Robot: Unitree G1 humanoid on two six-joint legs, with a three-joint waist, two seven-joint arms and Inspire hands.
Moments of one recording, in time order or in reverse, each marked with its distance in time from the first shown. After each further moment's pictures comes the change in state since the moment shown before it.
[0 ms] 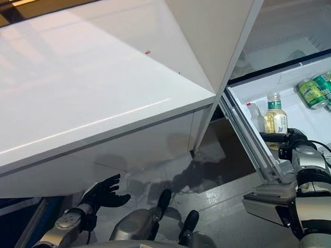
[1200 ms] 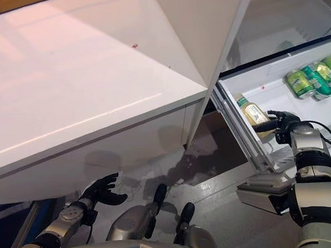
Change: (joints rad) left arm -0.080 -0.009 0.042 0.090 0.187 0.027 -0.001; right arm -0.126 -0.047 0.045 -0.176 -0.126 0.090 0.127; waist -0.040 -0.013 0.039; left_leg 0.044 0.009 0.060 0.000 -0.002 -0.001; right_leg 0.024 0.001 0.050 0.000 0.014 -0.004
